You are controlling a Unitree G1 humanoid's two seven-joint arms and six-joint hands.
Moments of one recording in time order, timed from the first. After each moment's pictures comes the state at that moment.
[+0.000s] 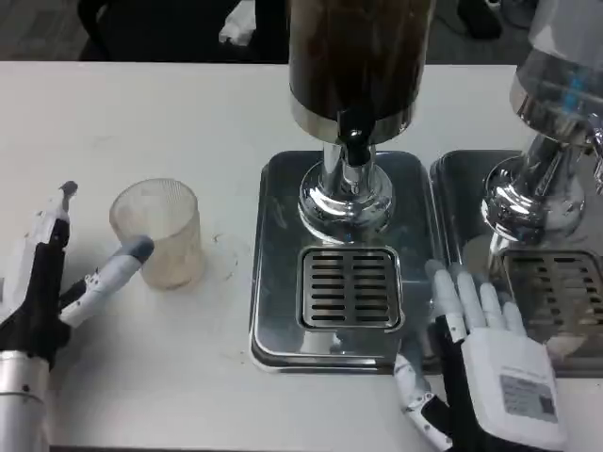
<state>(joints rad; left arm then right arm) -0.35 0.45 -0.04 1.16 0.38 -0.70 0.40 0.35 -0.16 0.47 -0.09 -0.99 0.21 -0.50</state>
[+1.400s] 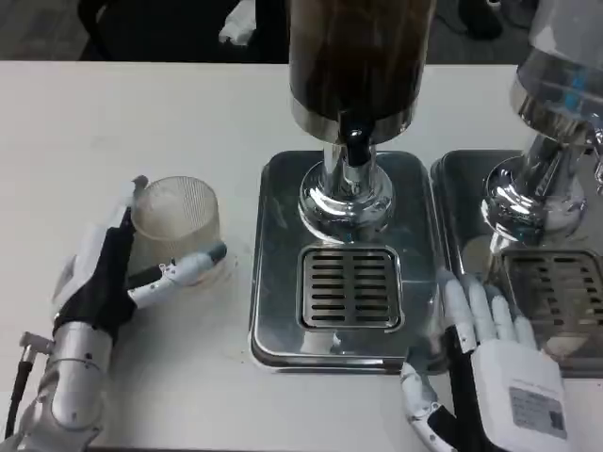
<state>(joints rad) -0.48 0.35 -0.12 1.26 0.34 -0.64 0.31 0.42 -0.15 0.49 -0.17 -1.01 0.27 -0.49</state>
